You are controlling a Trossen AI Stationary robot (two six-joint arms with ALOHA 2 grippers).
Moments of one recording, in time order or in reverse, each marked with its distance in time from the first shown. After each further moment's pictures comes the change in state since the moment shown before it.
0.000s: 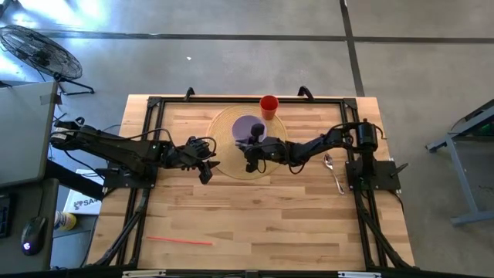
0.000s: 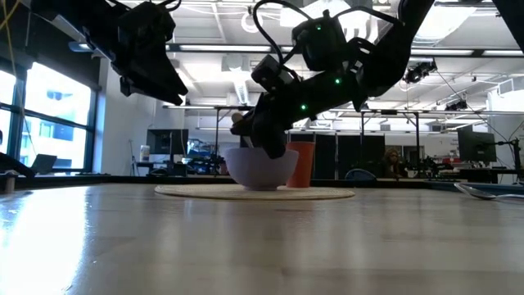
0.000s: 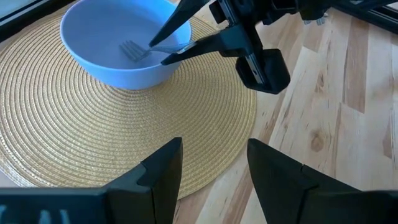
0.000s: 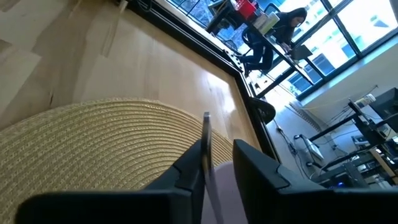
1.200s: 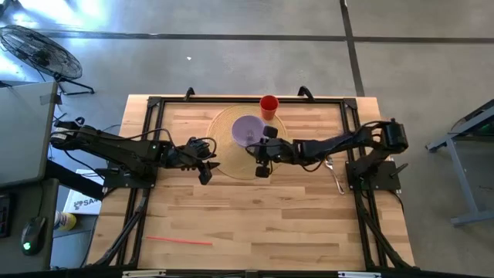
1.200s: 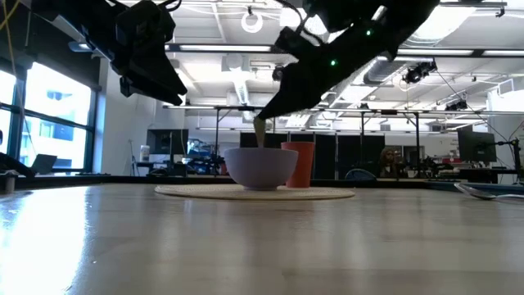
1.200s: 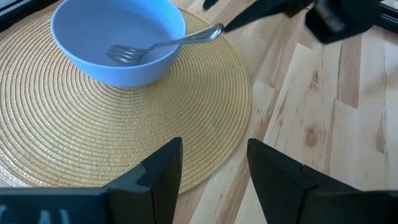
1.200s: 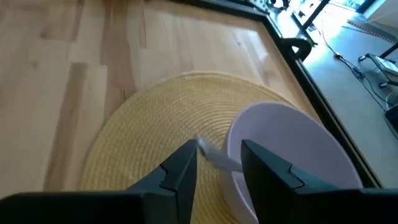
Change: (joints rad) left arm 0.000 0.000 0.000 -0.001 0.023 0.000; right arm 0.071 -0.288 0.001 -0.569 0.005 0.456
